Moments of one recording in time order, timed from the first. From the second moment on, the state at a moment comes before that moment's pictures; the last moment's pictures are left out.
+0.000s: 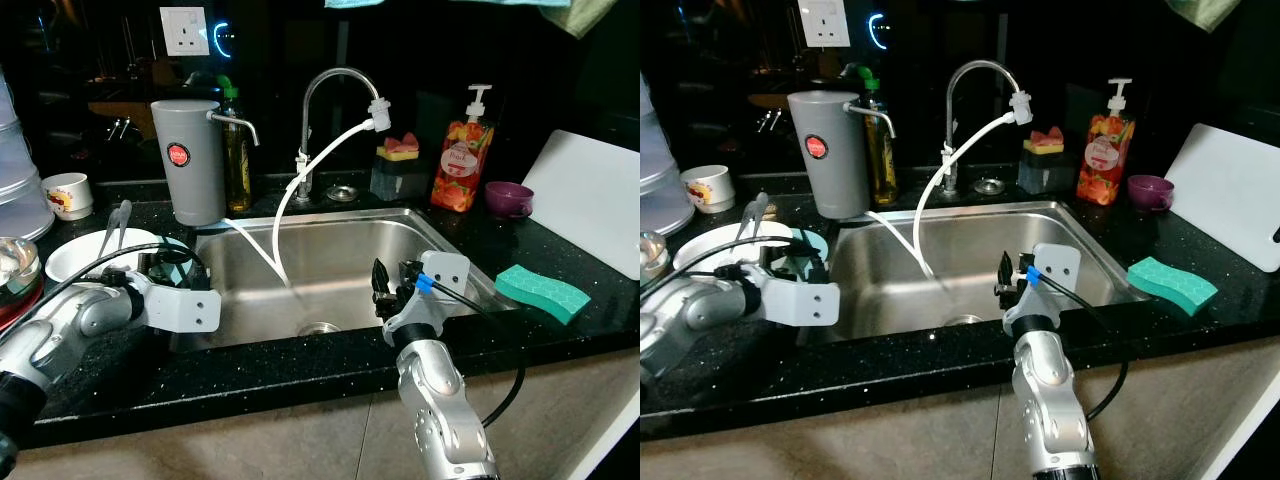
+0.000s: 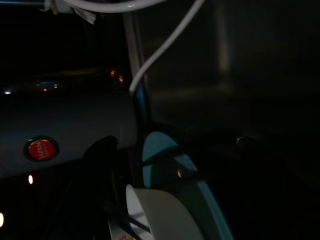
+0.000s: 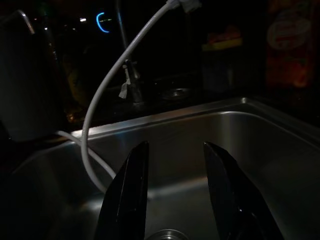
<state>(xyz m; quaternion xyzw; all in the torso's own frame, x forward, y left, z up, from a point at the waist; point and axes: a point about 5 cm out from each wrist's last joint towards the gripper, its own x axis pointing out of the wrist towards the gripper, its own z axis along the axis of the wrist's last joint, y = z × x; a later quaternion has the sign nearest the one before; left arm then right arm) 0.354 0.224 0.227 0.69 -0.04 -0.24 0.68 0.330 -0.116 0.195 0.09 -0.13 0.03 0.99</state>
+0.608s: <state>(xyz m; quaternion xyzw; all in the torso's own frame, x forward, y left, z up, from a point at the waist) 0.383 0.214 0.204 0.72 -0.06 -0.21 0.65 0.331 -0.115 0.200 0.09 -0.14 0.03 0.99</state>
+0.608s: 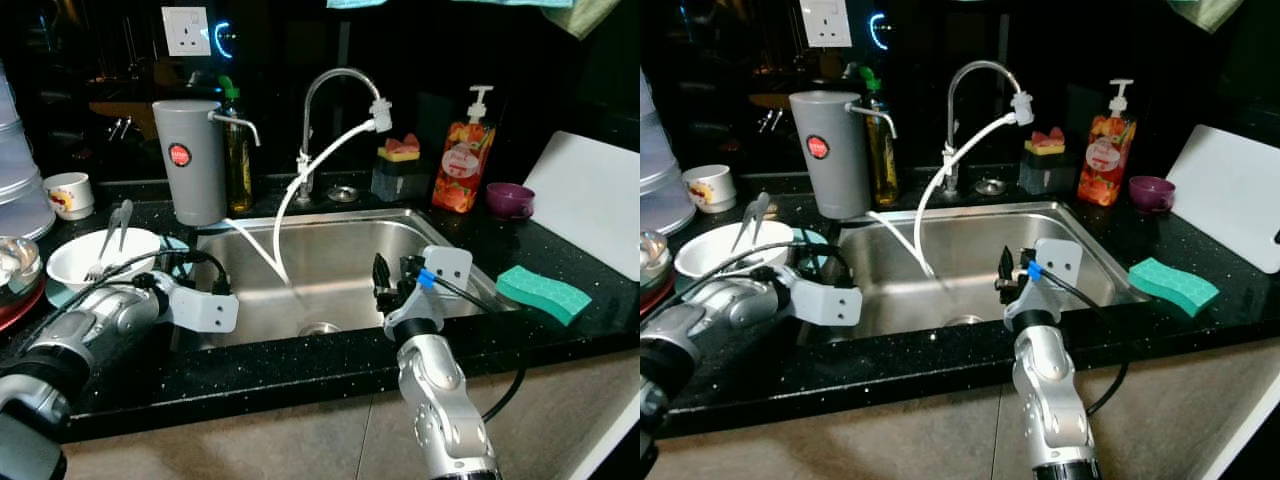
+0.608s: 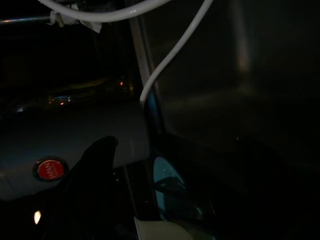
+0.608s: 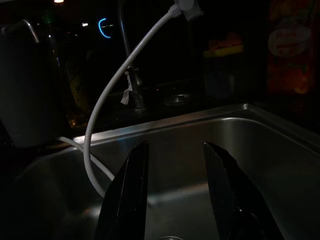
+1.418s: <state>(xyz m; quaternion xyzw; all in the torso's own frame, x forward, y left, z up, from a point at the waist) 0.392 0.217 0.210 0.76 -0.11 -0.14 0.62 0.331 -0.114 0.200 0.10 -0.14 0.03 0.98</state>
